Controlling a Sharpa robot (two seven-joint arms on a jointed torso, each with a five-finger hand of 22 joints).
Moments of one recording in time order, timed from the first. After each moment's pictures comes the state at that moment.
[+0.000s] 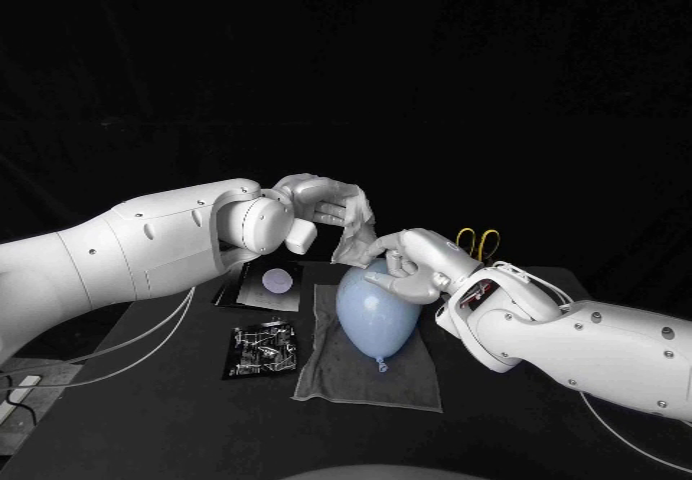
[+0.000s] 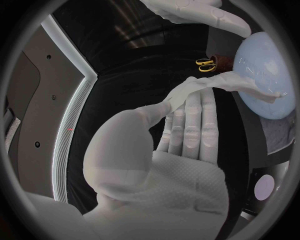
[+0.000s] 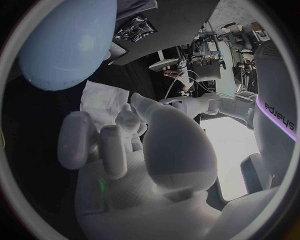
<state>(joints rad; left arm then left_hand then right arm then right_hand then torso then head) 1.32 -0.67 -0.04 1.30 -0.02 -0.23 -0.06 1.23 -0.06 0.71 0.00 0.05 0.92 0.12 0.54 0.37 1.30 0.07 0.13 0.09 1.37 0.01 0.25 0.49 0.17 1.25 0.14 0.18 0.09 1.22 -0.70 -0.19 1.62 -1.30 -0.63 0.02 1.33 -0.11 0.47 0.06 0.05 0.87 0.15 0.35 0.31 1.23 0.06 1.08 1.15 1.47 -0.01 1.50 1.31 0.08 1.46 0.09 1.20 1.31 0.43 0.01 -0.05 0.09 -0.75</state>
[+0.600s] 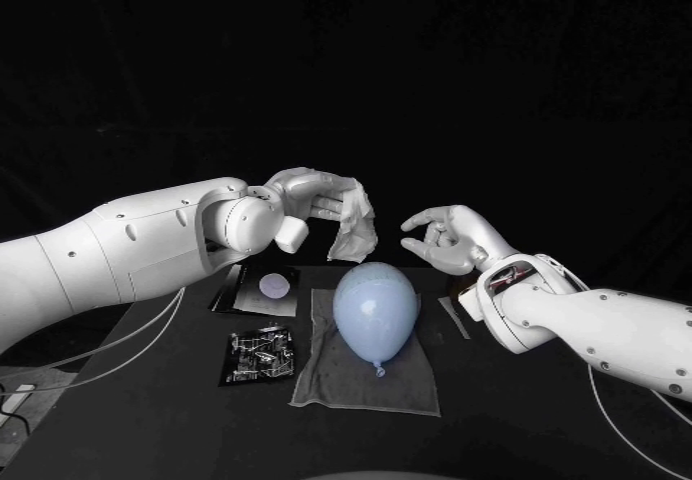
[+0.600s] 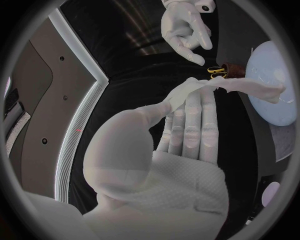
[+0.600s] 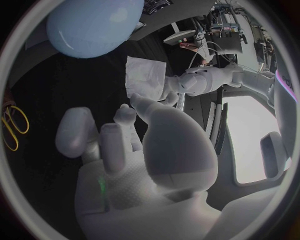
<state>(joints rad) 1.33 -0.70 -0.04 1.31 -0.01 -0.14 0.00 1.23 -0.06 0.71 0.00 0.05 0.92 0.12 0.54 0.37 1.30 0.07 0.13 0.09 1.37 0.01 0.25 0.49 0.17 1.25 0.14 0.18 0.09 1.23 -0.75 -0.17 1.54 -0.98 -0.75 0.09 1.31 -0.13 0.47 0.06 0.05 0.85 0.17 0.32 0.29 1.15 0.08 0.98 1.06 1.47 -0.01 1.45 1.31 0.08 1.43 0.10 1.07 1.31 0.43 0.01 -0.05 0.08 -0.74</state>
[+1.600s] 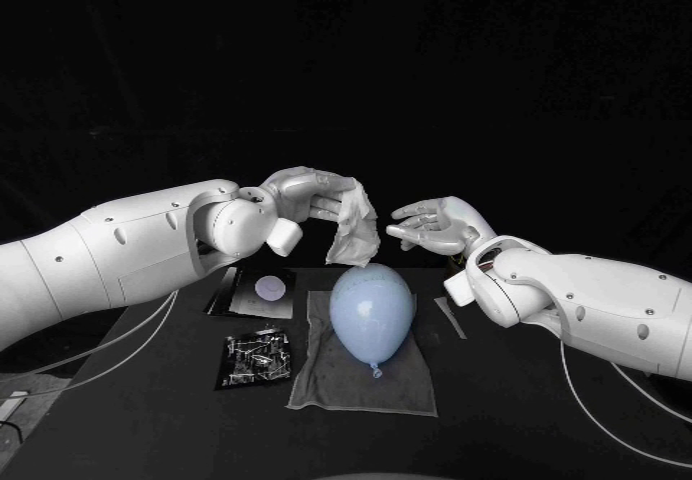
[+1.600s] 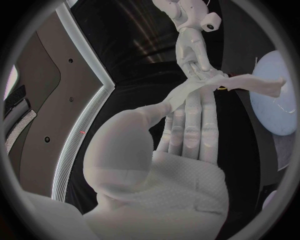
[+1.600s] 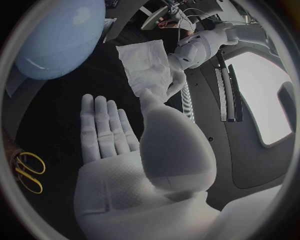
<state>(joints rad) 1.34 -0.71 -0.04 1.32 -0.01 -0.04 0.04 1.23 -0.06 0.71 0.00 0.05 0.92 0.12 0.55 0.37 1.30 0.07 0.13 0.09 1.37 0.01 0.25 0.49 0.17 1.25 0.14 0.18 0.09 1.26 -0.68 -0.17 1.40 -0.51 -0.51 0.24 1.38 -0.11 0.10 0.22 0.05 0.77 0.20 0.20 0.24 0.95 0.18 0.23 0.13 0.80 0.14 0.53 0.51 0.17 0.95 0.25 0.06 0.56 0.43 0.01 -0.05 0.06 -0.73</state>
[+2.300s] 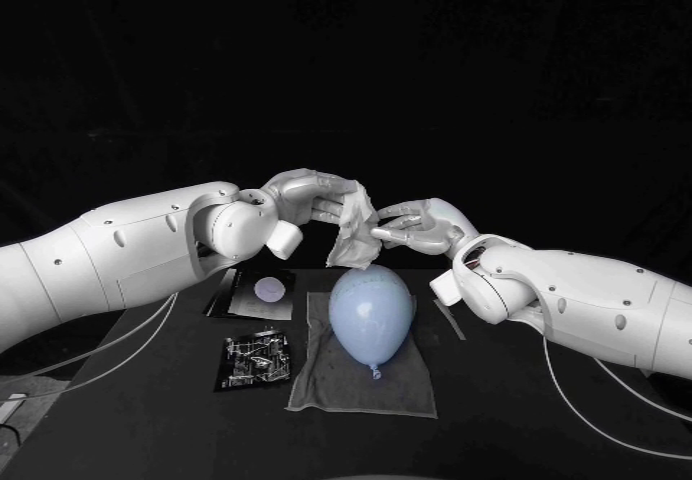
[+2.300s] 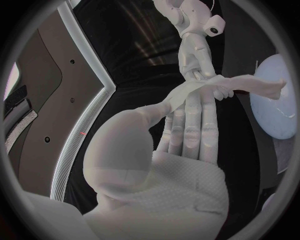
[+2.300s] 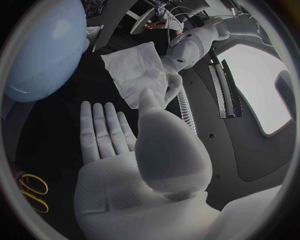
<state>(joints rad) 1.34 -0.71 -0.04 1.33 -0.01 -0.02 0.04 1.23 -0.06 0.71 0.00 0.05 0.92 0.12 0.55 0.37 1.30 0.07 0.13 0.09 1.37 0.01 0.25 0.49 0.17 1.25 0.14 0.18 0.09 1.26 -0.62 -0.17 1.35 -0.45 -0.42 0.27 1.44 -0.05 -0.09 0.22 0.05 0.71 0.19 0.17 0.22 0.93 0.21 0.15 0.06 0.73 0.19 0.32 0.33 0.17 0.83 0.29 0.06 0.30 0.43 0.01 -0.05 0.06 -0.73</state>
